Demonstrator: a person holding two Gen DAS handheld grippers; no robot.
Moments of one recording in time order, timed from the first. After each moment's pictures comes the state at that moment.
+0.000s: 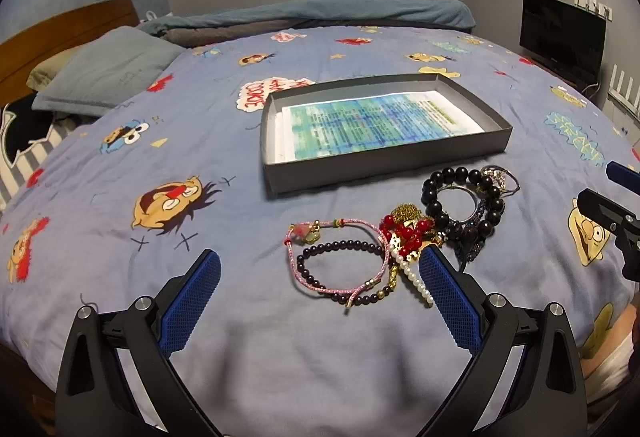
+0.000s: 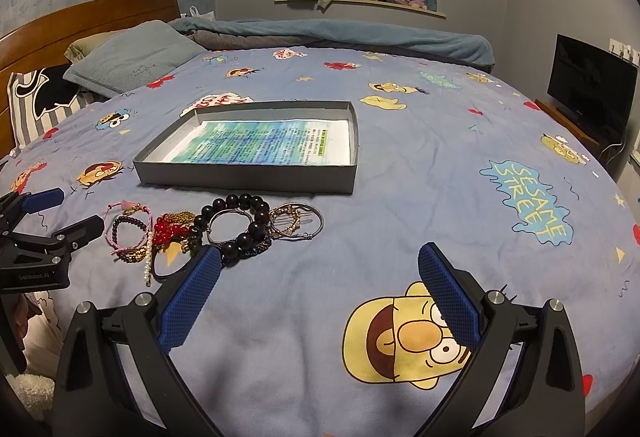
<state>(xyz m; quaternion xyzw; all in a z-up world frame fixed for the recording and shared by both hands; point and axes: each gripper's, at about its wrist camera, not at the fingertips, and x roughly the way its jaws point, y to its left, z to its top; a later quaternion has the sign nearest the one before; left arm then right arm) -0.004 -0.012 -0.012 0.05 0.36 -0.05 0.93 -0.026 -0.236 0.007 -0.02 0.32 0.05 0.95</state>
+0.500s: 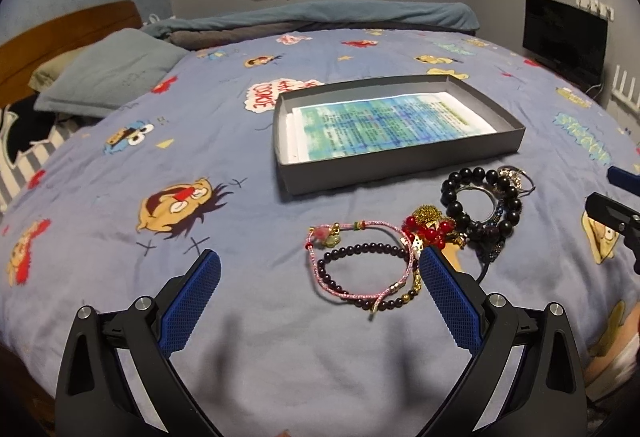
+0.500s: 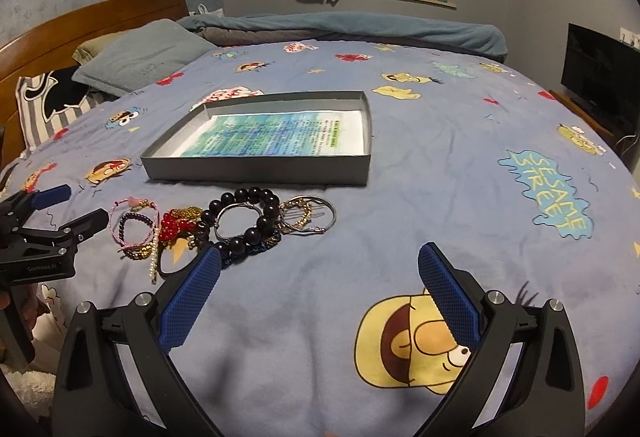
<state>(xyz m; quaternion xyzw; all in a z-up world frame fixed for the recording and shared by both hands) 0.005 0.001 -0.019 0.05 0.35 -0.05 0.93 -0.017 -0.240 -0.005 -0.01 0.33 0.08 0.94</state>
